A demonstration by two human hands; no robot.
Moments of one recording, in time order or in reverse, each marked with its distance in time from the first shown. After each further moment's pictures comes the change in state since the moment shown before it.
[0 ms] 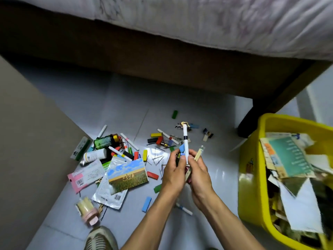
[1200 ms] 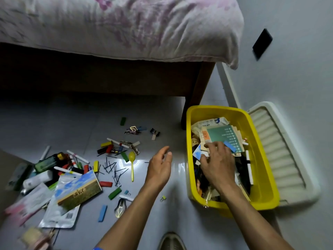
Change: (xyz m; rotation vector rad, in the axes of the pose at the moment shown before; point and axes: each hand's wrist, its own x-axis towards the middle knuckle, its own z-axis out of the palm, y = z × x) left_hand -0.040 0.039 0.118 0.285 -0.210 0.190; right_hand -0.042 -0.091 -0.222 -1.467 0.583 -0.450
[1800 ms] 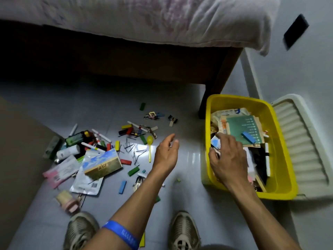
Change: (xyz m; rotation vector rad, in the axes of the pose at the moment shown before) left_hand -0.021 -0.002 -0.022 -0.025 0.048 -0.073; right_hand -0.041 -0.024 -0.024 0.117 0.095 -0.148
